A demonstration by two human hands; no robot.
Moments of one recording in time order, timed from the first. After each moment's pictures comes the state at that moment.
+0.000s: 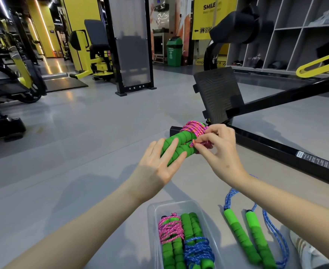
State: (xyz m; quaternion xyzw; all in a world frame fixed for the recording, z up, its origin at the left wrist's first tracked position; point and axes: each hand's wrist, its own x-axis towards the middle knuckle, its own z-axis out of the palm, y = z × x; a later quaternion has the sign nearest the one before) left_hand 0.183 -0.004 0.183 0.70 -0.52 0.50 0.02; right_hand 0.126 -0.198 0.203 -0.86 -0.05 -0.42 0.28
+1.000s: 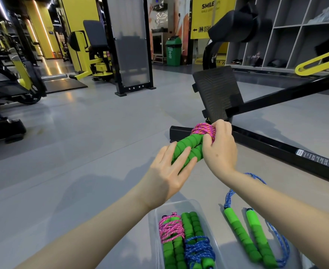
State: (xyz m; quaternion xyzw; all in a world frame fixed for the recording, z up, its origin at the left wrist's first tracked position) left_hand 0.160 -0.017 0.185 0.67 -0.55 0.50 0.04; right_hand 0.139 -0.184 0.209 -0.84 0.17 -0.42 0.29
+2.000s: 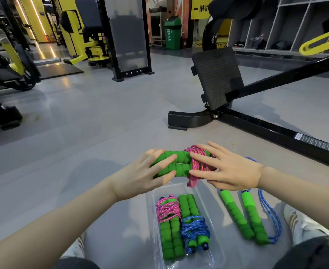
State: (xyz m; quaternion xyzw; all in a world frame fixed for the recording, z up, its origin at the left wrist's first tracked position) left_hand 0.180 0.033 0.143 0.64 -0.67 0.38 -0.04; right_hand 0.100 -0.262 0.144 -0.85 -0.43 -0.26 -0.17
